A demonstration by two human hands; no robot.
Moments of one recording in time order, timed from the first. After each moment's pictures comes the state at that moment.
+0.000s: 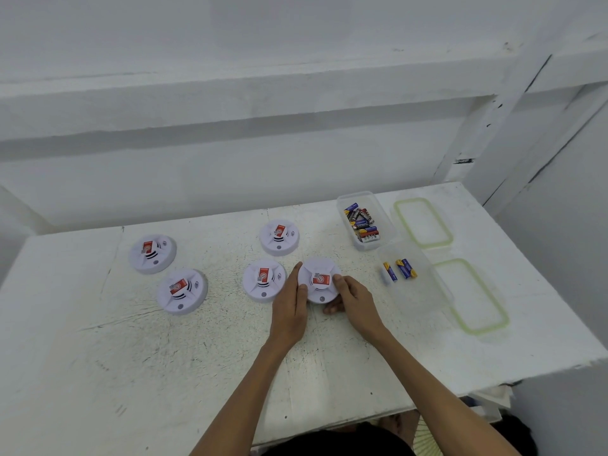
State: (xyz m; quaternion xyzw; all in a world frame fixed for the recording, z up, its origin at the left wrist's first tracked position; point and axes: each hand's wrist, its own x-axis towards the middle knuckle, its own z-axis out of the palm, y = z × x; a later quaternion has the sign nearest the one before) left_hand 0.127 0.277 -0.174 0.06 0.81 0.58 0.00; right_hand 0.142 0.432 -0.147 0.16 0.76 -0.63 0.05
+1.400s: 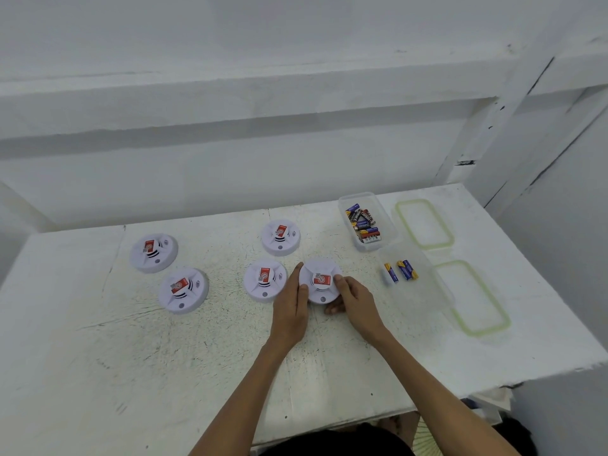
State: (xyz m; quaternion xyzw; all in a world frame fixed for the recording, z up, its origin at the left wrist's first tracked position) left_hand 0.130 0.278 -0.167 0.06 0.81 0.59 0.01; right_hand 0.144 0.431 -0.143 0.16 0.76 -0.63 0.04
